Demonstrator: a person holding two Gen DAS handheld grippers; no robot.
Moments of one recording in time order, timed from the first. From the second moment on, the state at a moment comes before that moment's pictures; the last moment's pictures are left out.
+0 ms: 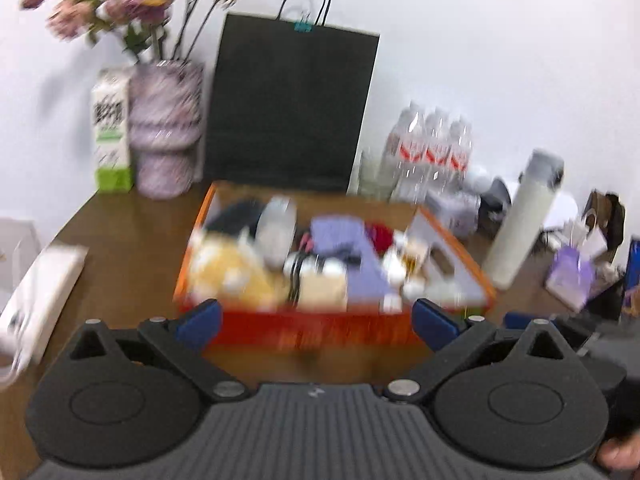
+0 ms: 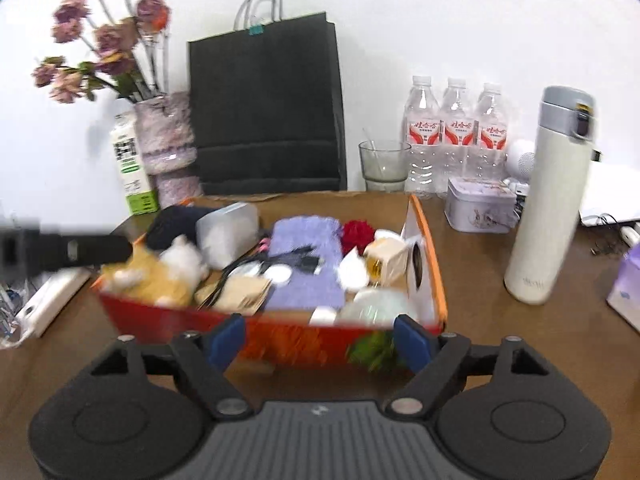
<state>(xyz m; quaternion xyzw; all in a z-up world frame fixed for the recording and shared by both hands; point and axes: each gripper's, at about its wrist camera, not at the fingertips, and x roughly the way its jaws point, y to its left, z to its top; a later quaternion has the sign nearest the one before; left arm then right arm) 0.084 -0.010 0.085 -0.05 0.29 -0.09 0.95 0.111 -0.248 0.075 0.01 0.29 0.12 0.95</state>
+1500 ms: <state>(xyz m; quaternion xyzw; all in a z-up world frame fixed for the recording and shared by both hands) -0.003 0.022 -0.011 0.01 0.34 -0.02 0.94 0.015 -0.206 0.000 -0.02 0.35 0.07 0.94</state>
